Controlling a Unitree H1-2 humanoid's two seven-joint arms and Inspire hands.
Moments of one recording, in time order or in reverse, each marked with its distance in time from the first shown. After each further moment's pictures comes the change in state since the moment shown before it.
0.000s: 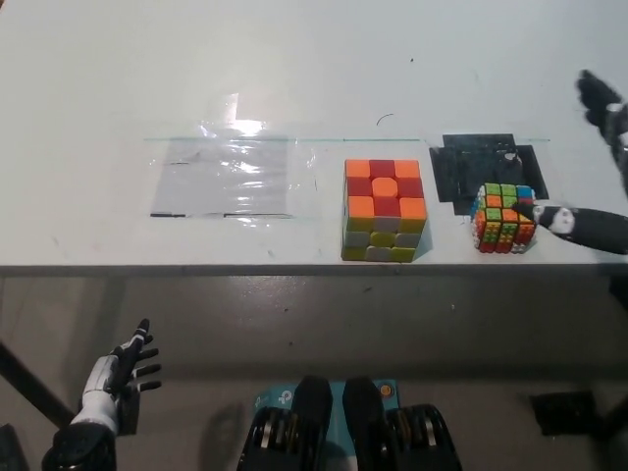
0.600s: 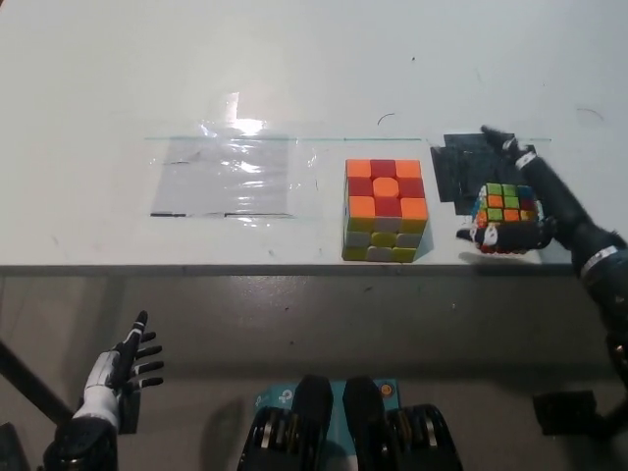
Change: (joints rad) left_arm -0.019 0.001 -0.004 0.010 0.000 0.003 0.000; right_arm -0.144 0.020 0.173 0.479 -0.153 -0.082 0.051
